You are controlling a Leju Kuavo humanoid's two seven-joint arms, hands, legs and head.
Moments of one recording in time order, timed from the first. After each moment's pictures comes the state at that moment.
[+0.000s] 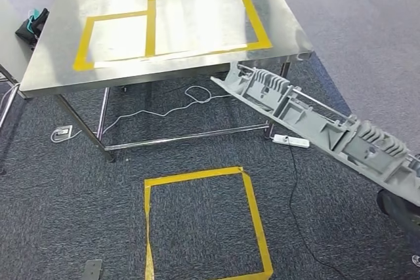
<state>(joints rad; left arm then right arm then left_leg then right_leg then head) -0.08 0.02 -1.00 -0.11 1.37 0.41 -0.59 0.24 -0.33 -0.14 -2.20 -0.06 0.02 -0.45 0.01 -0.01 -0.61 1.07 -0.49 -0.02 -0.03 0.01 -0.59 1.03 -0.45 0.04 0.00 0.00</state>
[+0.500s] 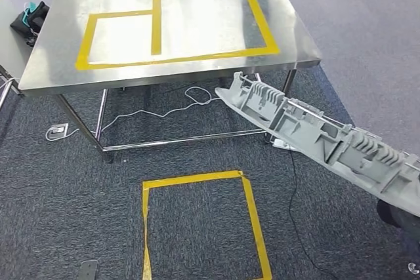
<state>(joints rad) -0.08 0.02 -1.00 -0.11 1.39 0.41 -0.58 0.29 -0.36 -0.20 -2.25 -0.02 0.02 -0.42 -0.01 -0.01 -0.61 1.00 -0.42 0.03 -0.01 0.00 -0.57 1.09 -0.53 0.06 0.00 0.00</state>
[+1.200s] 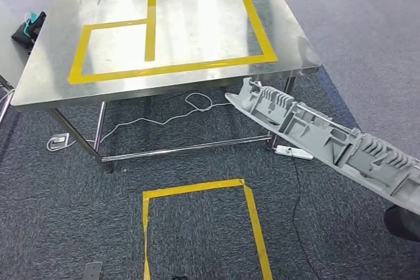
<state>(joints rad) -0.08 0.01 -1.02 -0.11 1.40 0.42 -0.59 0.35 -0.36 -0.28 -2.27 -0.05 0.05 -0.41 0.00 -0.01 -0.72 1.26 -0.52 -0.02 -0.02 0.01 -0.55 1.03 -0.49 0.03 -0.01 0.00</state>
